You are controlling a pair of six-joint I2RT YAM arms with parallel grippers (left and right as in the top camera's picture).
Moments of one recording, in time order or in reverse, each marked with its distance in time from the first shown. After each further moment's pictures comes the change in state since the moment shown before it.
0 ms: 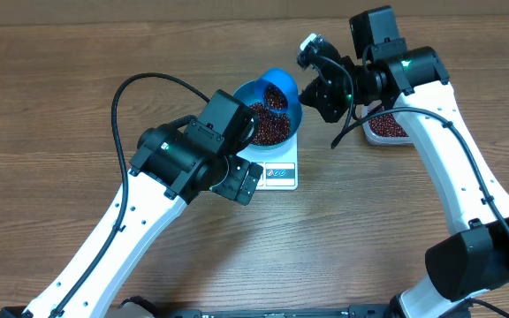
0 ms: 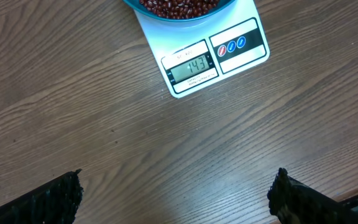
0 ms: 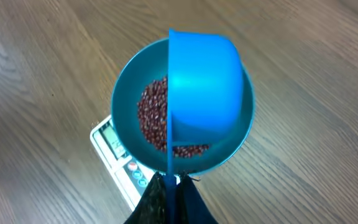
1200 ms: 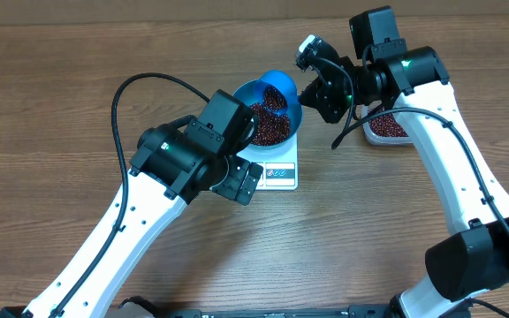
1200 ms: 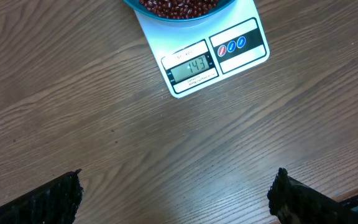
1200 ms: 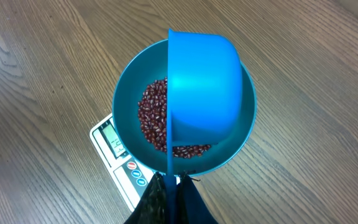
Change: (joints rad) left arm 0.000 0.000 0.000 0.000 0.000 0.000; right arm 0.000 0.000 0.000 0.005 -0.006 -0.018
